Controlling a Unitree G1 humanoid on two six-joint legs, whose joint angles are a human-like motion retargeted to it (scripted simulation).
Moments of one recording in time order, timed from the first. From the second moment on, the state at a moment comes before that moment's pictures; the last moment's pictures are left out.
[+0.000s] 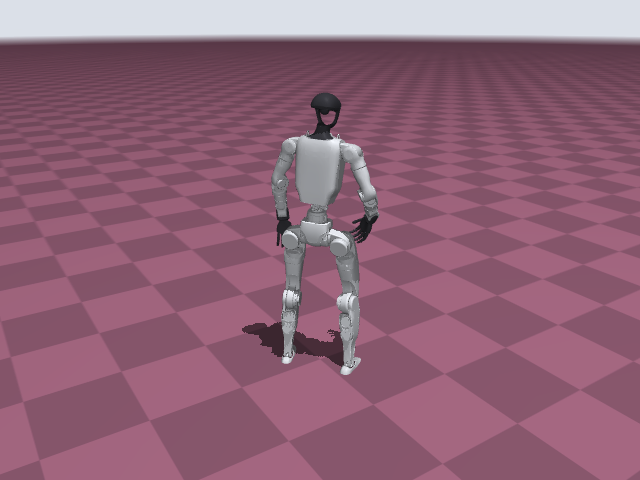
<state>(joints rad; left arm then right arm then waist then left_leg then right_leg) -0.10 0.40 -0.67 1.08 0.34 -0.03 -0.53 -0.06 -0.48 0.51 0.56 -0.08 0.05 0.51 -0.09 0.01 0.09 0.01 0.04 0.16 0.07 -0.20 0.00 -0.12 -0.17 -0.13 0.32 -0.25 0.10</state>
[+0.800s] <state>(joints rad) -0.06 0.56 -0.41 -0.10 0.03 -0.25 -0.22 -0.21 -0.43 0.47 -0.22 0.28 -0.08 0.27 -0.03 -0.04 0.11 -0.13 0.07 0.13 0.29 -0.31 0.00 -0.20 -0.17 -0.15 0.43 -0.28 0.10</state>
